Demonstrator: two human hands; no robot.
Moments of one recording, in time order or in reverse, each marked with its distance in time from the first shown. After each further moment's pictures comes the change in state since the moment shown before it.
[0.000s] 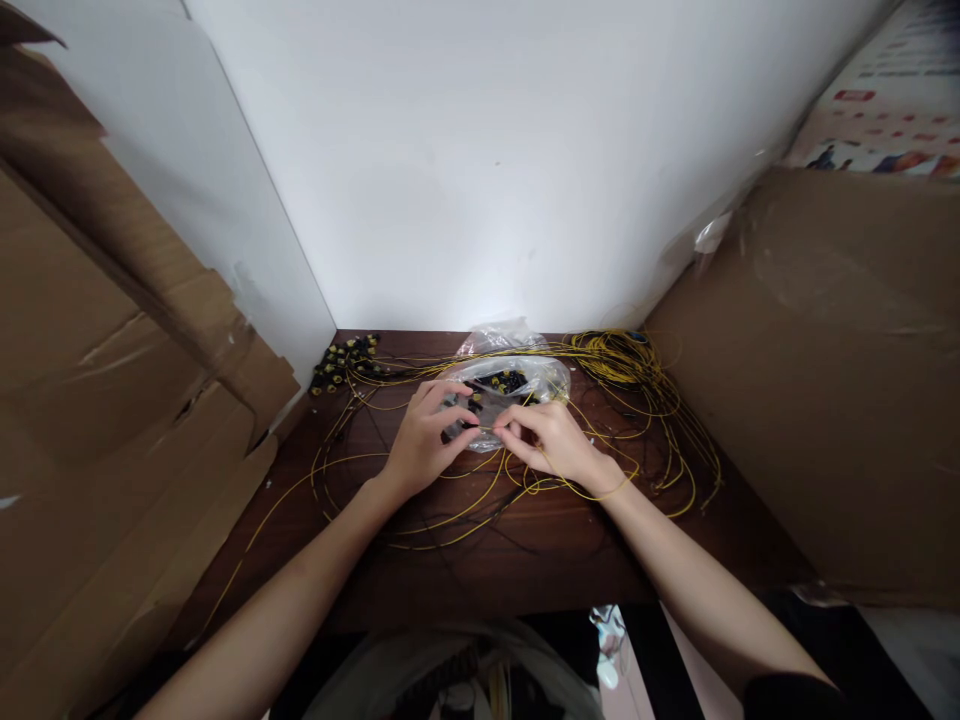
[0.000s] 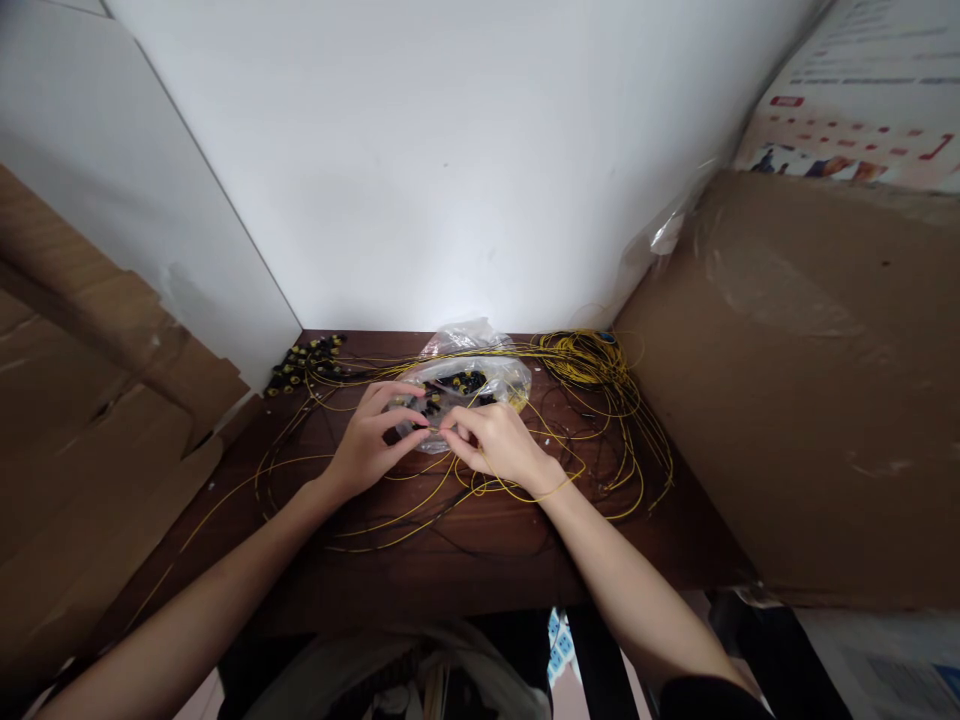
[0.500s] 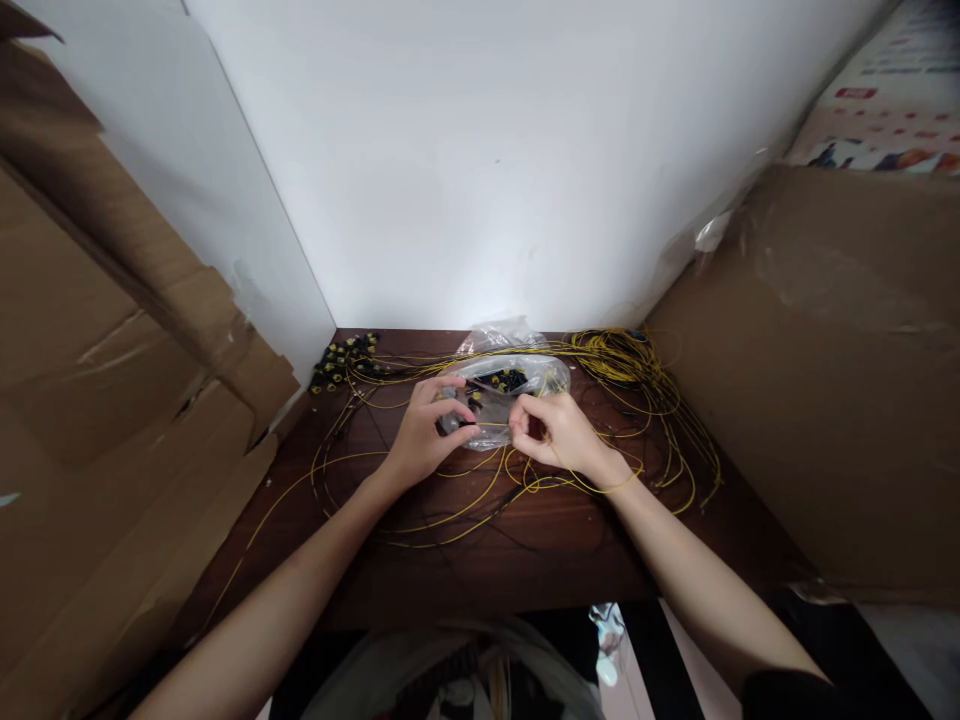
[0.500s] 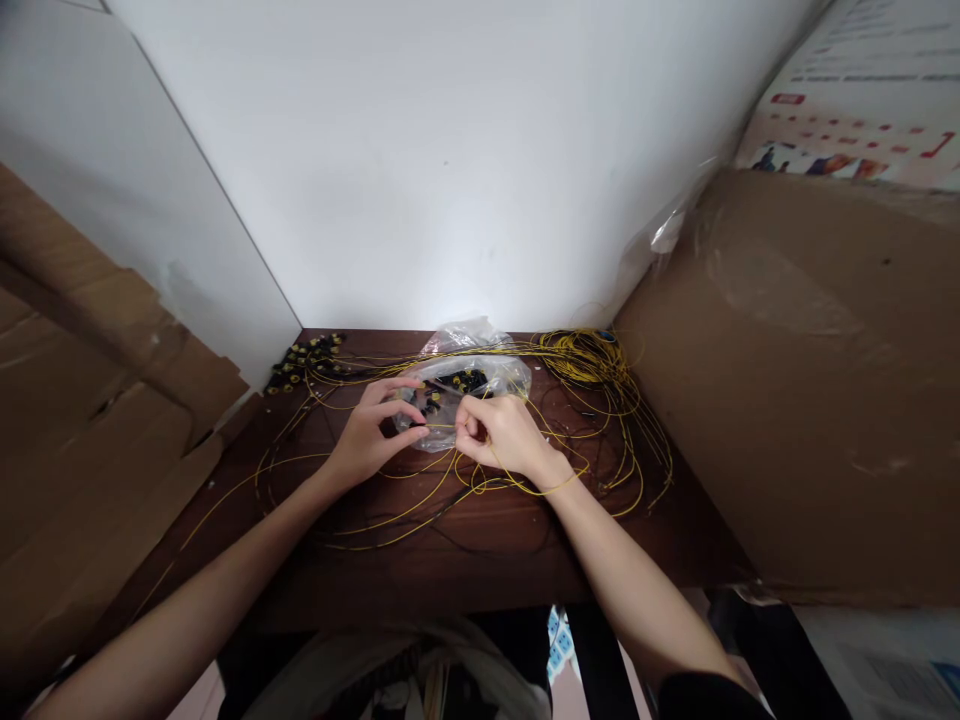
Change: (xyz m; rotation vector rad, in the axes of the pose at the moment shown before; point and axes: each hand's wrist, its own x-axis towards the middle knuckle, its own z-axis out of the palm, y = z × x) left_hand 0.001 -0.006 0.003 -0.108 0.022 -0.155; right_hand 0.000 0.005 -0.008 0.005 0.027 0.047
